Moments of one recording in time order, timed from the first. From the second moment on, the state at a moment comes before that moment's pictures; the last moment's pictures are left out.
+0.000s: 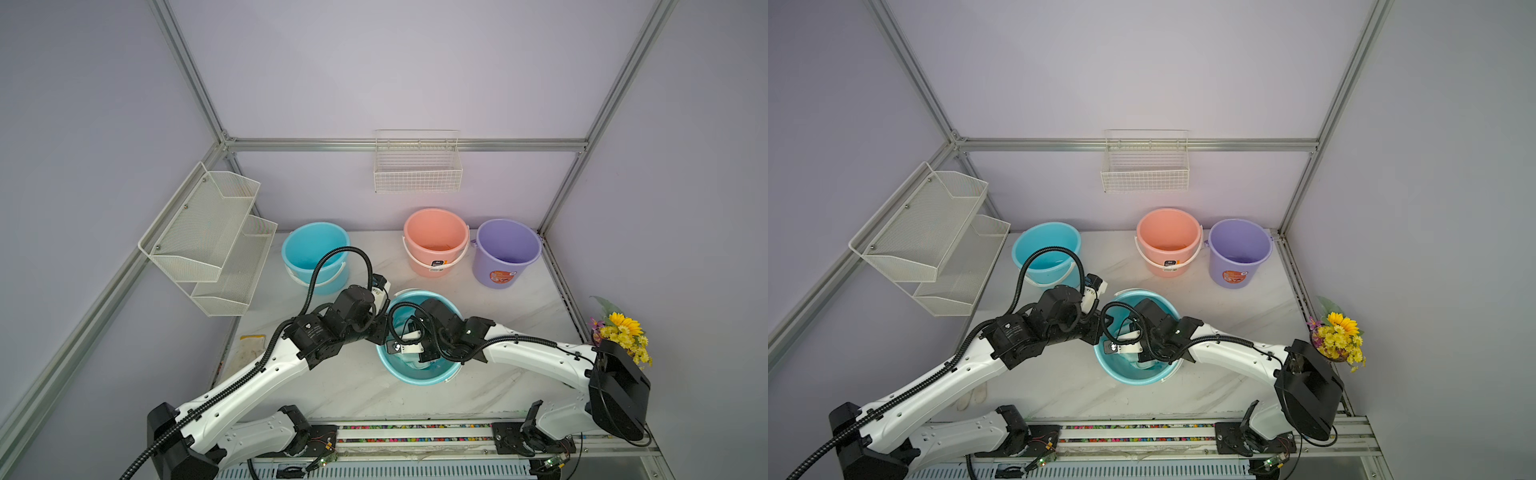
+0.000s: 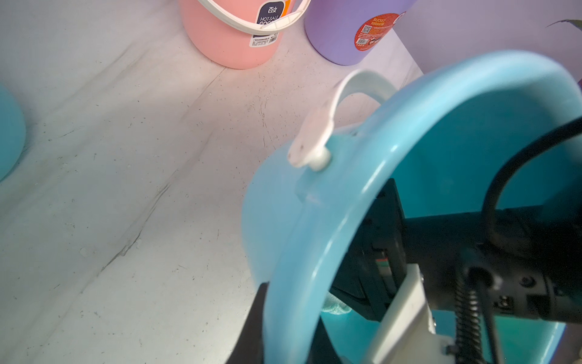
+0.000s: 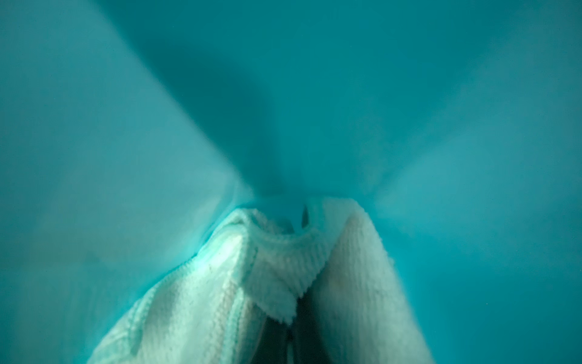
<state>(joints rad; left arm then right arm) -0.78 1.09 1.03 -0.66 -0.01 -0.39 0.92 1.47 0.99 -0.44 -0.11 -0.90</state>
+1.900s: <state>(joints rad) -0.77 1.15 1.07 -0.74 -0.02 -0.44 0.93 1.10 0.93 -0.07 0.19 -1.21</state>
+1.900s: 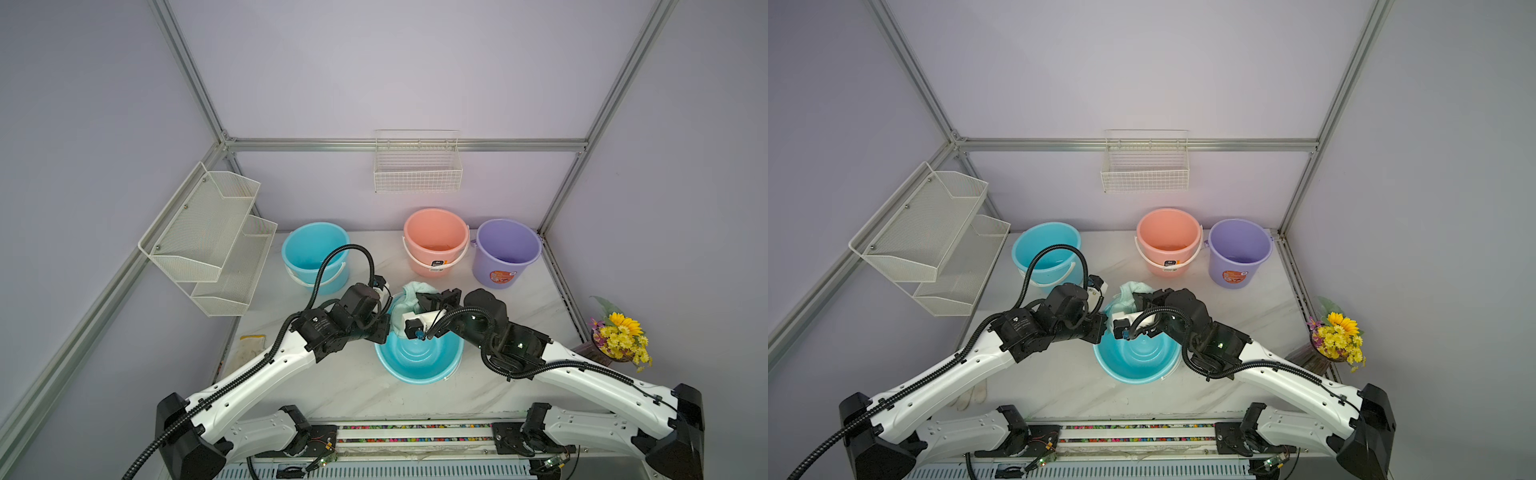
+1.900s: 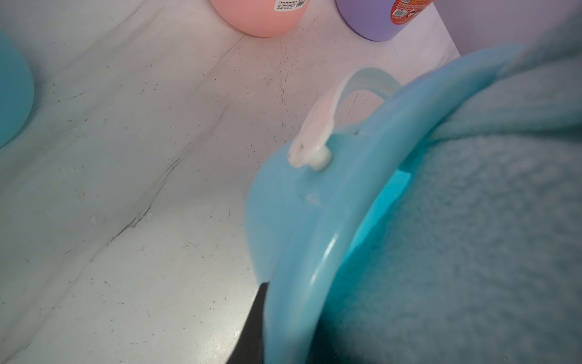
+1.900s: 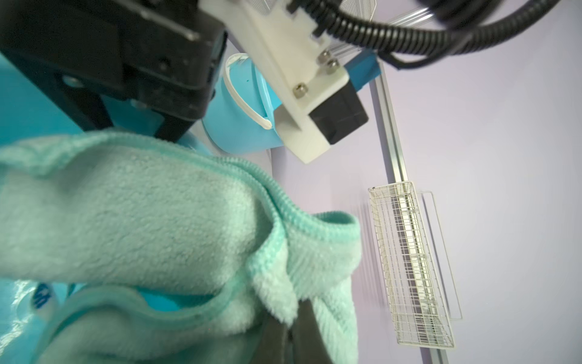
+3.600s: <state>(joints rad) -0.78 1.16 1.14 -0.85 -0.08 -0.49 1.04 1.25 1.02 -0.34 0.38 -1.20</state>
